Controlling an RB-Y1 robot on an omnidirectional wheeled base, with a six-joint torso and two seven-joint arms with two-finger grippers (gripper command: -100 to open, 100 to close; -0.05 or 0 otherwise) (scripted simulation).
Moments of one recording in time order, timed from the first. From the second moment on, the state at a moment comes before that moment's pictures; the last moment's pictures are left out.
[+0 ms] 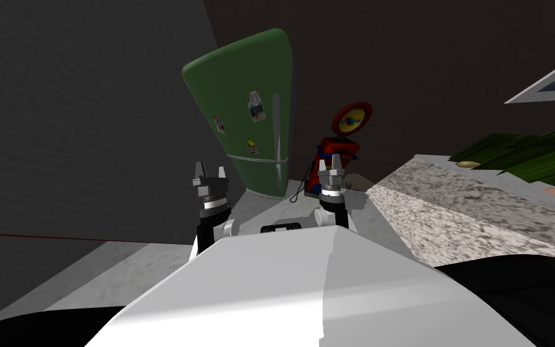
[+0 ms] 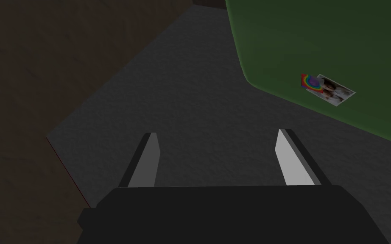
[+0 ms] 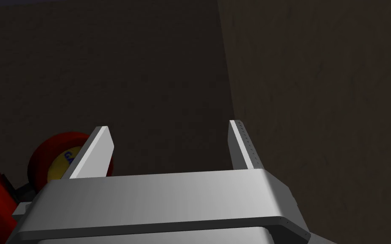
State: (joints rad) left arm 0.50 -0.03 -0.04 -2.37 -0.02 -0.43 0.12; right arm 0.46 0.05 0.07 -2.25 0.11 -0.57 -0.06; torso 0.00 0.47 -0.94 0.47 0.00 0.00
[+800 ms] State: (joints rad) left arm 0.49 0.10 -0.05 -2.31 -0.02 -0.46 0.12; right arm 0.46 0.05 0.07 -2.25 0.11 -0.57 -0.06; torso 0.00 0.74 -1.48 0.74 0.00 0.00
